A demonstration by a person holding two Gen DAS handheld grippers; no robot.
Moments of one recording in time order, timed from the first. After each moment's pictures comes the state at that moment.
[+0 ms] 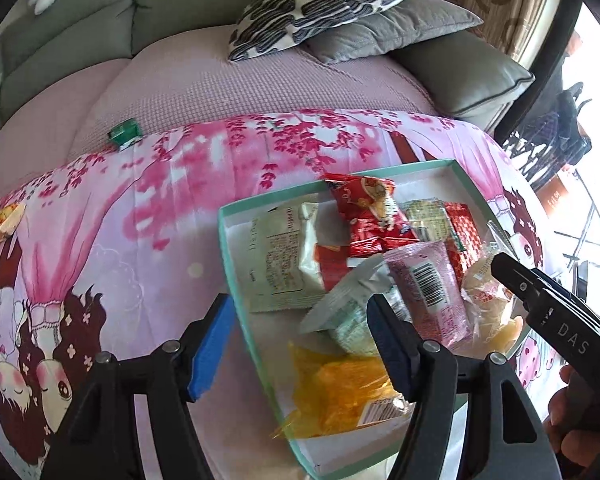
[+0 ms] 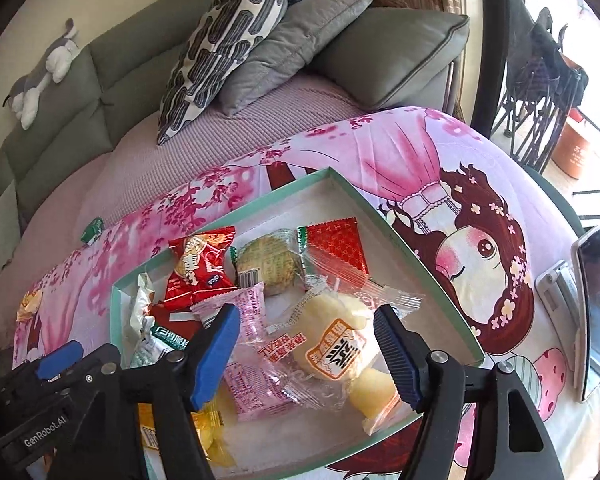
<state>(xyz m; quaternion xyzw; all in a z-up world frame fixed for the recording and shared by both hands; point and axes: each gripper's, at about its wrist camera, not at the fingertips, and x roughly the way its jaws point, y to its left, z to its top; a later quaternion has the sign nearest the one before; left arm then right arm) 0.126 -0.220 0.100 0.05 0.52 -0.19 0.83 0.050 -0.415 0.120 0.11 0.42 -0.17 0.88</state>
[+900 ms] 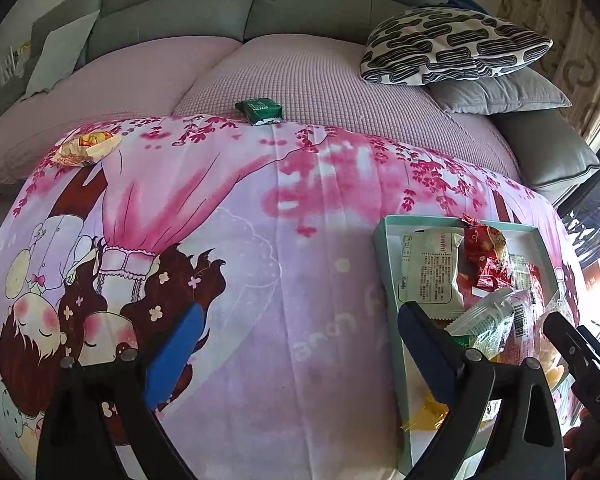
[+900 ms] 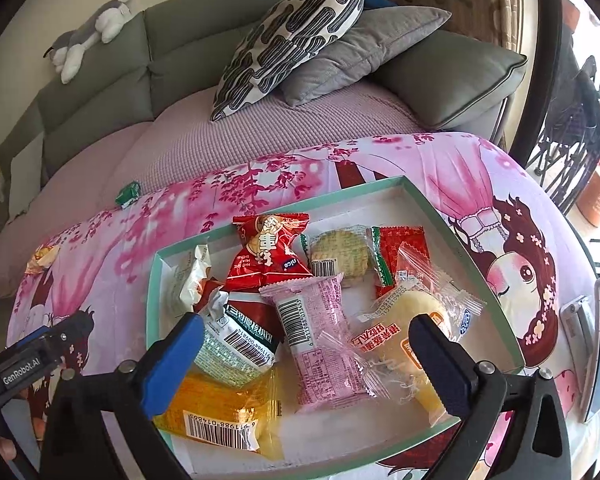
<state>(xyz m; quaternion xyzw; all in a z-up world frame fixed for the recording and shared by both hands) 0.135 -0.120 0.094 -0.03 0.50 -0.06 0.86 0.062 -0.365 0.116 0.06 0.42 -0.12 0.90</state>
